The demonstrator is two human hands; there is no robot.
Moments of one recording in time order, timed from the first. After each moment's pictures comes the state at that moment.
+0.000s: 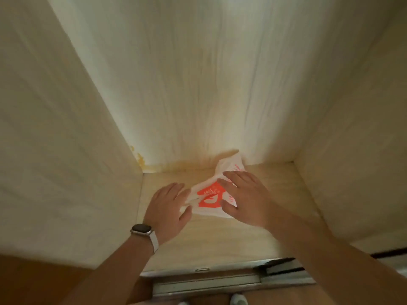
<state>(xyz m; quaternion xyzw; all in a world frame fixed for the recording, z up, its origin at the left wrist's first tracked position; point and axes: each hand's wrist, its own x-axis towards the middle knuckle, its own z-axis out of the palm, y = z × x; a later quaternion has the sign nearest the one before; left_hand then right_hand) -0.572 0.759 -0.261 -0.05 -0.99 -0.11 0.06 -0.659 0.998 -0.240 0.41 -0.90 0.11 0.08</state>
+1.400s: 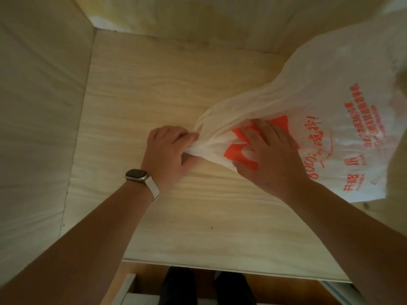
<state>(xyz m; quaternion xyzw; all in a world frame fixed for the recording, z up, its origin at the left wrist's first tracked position) -0.696 0.682 -0.697 0.02 -0.97 -0.21 0.08 -0.796 0.915 -0.653 0.35 -0.93 0.10 -0.07</state>
